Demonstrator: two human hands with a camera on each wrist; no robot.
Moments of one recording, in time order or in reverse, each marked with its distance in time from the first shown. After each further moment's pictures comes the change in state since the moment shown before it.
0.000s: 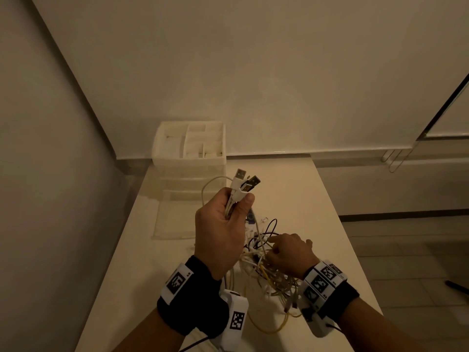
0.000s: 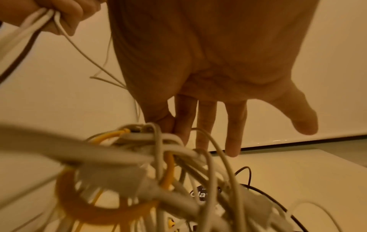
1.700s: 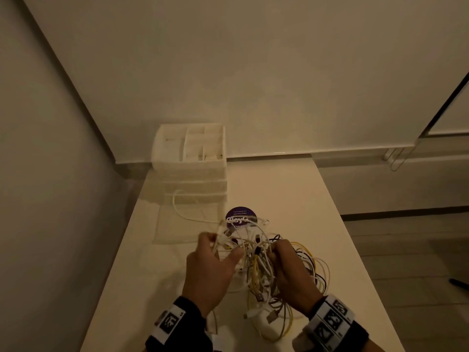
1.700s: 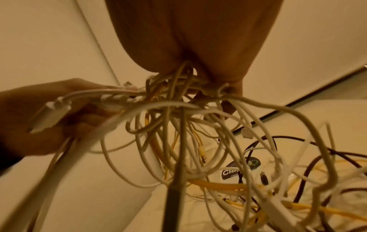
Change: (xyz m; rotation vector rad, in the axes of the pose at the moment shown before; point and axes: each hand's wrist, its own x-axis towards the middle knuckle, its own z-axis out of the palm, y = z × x) left_hand -0.041 -0.054 -0.025 0.345 -0.114 -0.485; right_hand -0.028 0.000 0.040 0.597 0.359 -0.378
